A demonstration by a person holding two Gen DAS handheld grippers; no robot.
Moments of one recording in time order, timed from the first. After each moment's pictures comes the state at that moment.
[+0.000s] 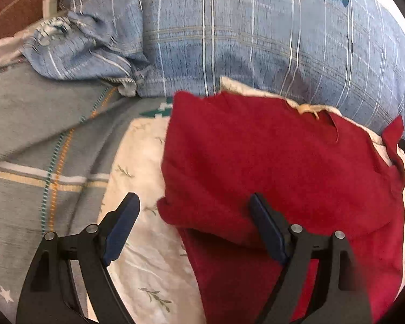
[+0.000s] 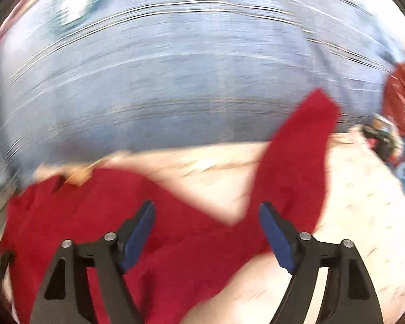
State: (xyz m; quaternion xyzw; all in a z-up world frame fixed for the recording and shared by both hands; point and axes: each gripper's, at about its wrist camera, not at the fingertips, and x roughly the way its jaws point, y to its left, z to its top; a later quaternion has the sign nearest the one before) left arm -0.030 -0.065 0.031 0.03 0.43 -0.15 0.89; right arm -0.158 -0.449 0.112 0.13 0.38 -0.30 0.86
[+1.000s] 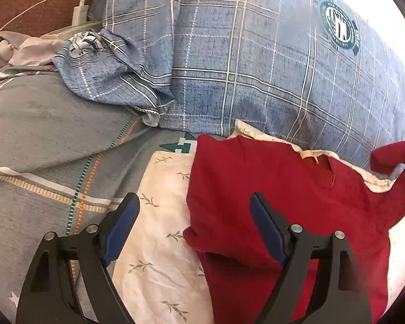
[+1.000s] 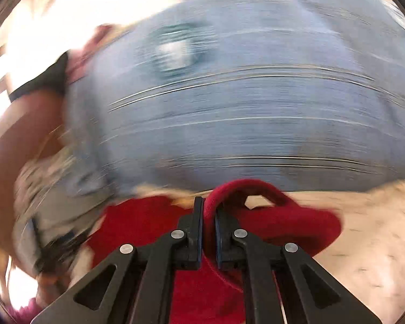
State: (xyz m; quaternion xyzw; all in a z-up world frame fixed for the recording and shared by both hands) left arm -0.024 -0.036 0.057 -0.04 0.38 -0.14 0.92; right arm -0.196 -0.366 0.197 0.13 0.31 -0.01 0.94
